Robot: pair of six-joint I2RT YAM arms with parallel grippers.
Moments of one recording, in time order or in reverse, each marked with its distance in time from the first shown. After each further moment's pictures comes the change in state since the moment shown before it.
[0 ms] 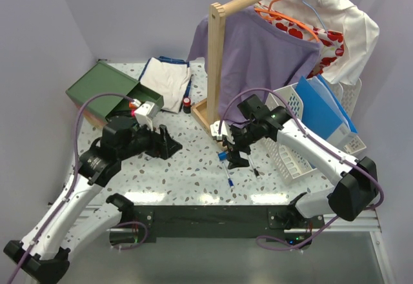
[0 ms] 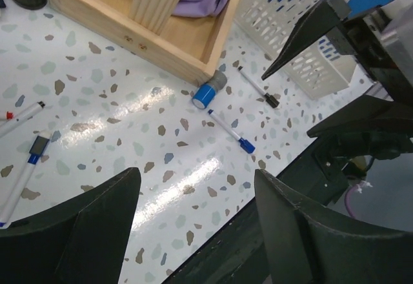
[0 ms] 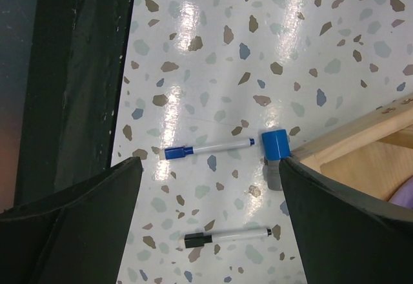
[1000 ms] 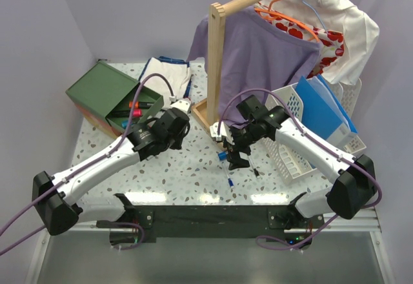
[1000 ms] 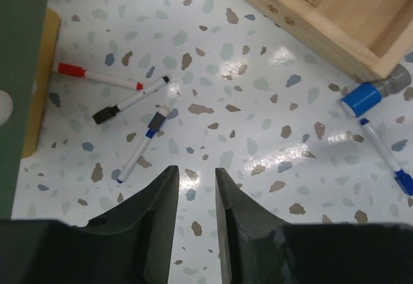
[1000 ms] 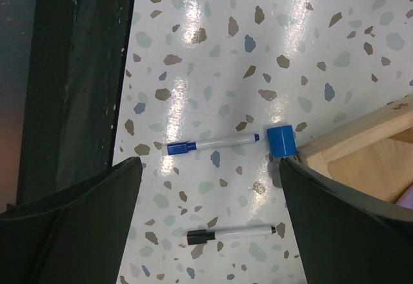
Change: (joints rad) left arm -0.336 0.481 0.234 -0.190 -0.730 0.006; right arm 0.000 0.019 0.000 -0.019 0.008 -0.014
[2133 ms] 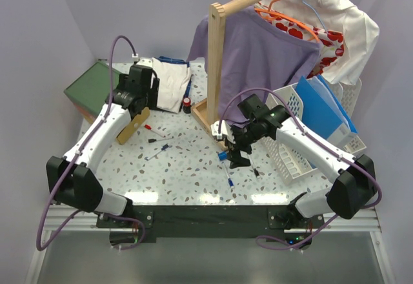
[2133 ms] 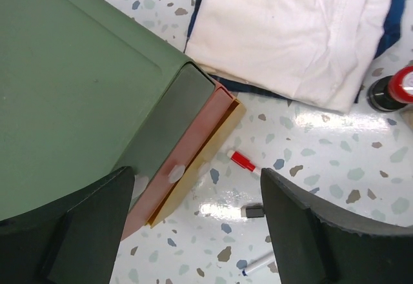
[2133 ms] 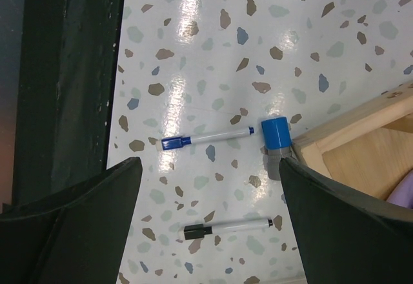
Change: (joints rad) left arm 0.521 0.225 0.218 0.162 -0.087 0.323; right arm -0.016 0.001 0.000 0.000 0.015 0.000
